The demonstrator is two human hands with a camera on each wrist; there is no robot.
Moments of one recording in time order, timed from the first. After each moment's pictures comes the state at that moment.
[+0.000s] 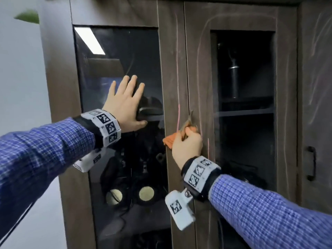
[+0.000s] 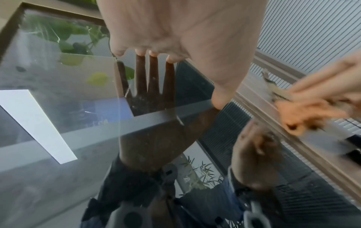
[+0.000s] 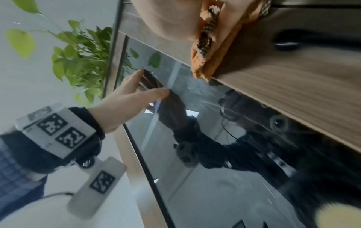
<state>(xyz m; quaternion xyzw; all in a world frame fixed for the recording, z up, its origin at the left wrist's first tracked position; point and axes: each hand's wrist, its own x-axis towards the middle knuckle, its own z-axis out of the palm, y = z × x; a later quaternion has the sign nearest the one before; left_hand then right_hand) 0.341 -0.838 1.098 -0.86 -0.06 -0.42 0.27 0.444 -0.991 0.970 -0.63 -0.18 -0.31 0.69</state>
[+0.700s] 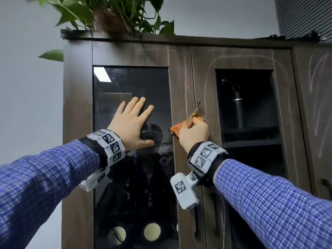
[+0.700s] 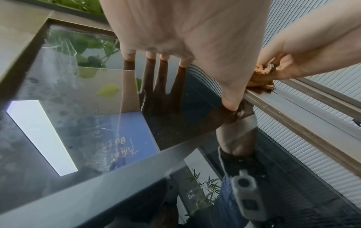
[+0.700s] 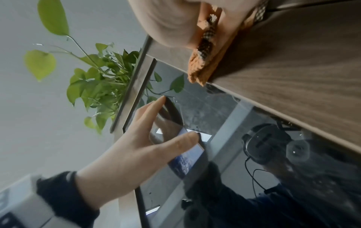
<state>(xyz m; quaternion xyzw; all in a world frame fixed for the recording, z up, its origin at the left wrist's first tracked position) 0.334 -0.817 1.137 -0.86 -0.02 -0.43 0.27 0.411 -0.999 1.099 -0.59 -0.17 -0.43 0.66</state>
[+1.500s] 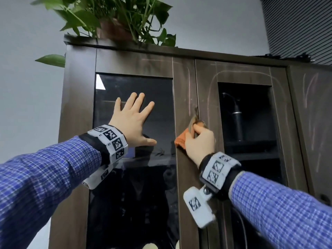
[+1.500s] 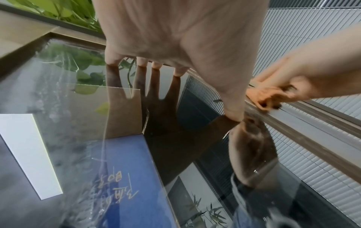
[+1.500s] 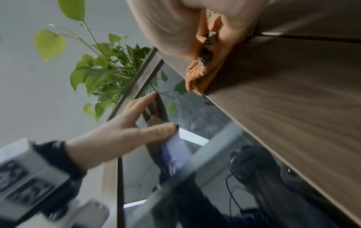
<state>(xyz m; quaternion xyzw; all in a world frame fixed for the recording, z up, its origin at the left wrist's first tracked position) 0.342 -0.810 1.173 -0.85 -0.05 -0.45 0.26 0.416 -1.008 1.106 -0.65 -0.20 -0.45 0.57</state>
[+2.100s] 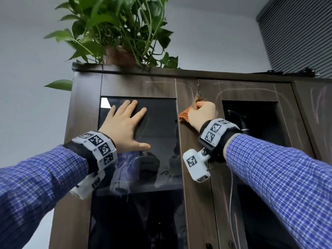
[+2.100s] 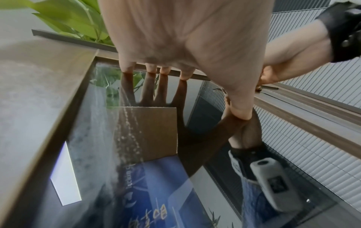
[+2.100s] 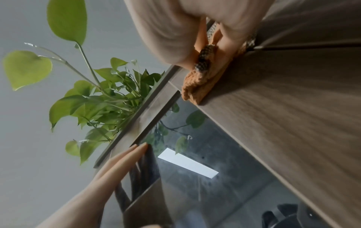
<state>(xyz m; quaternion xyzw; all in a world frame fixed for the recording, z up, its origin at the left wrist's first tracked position) 0.328 -0.778 1.220 -0.85 -0.04 -0.47 0.25 0.430 -1.002 1.241 -0.60 -0.20 -0.47 0.61</state>
